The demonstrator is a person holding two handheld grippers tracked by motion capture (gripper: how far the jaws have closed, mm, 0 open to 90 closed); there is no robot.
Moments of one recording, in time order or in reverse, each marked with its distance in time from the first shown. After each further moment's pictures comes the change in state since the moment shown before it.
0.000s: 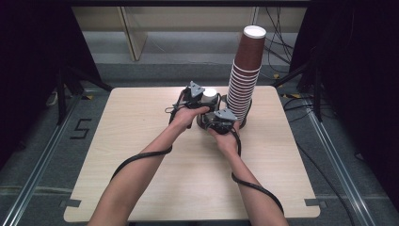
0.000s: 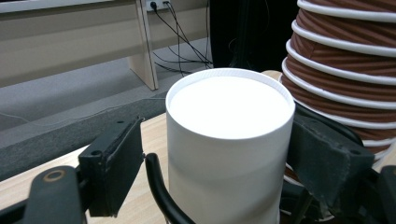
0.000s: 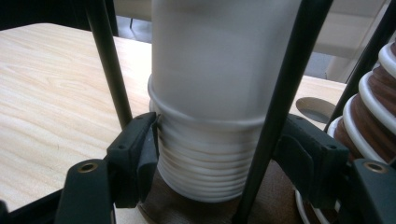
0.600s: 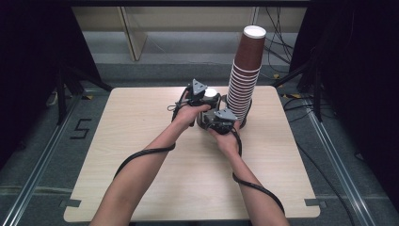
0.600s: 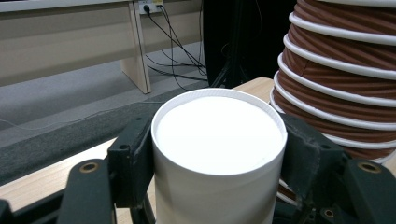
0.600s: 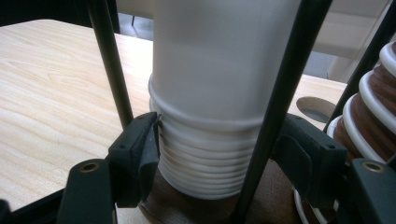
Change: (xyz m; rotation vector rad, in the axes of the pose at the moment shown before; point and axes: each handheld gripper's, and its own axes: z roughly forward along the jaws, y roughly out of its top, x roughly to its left) left arm -0.002 0.006 0.007 -0.012 -0.031 -0.014; right arm -0.001 0.000 -0.001 0.016 0.009 -0.007
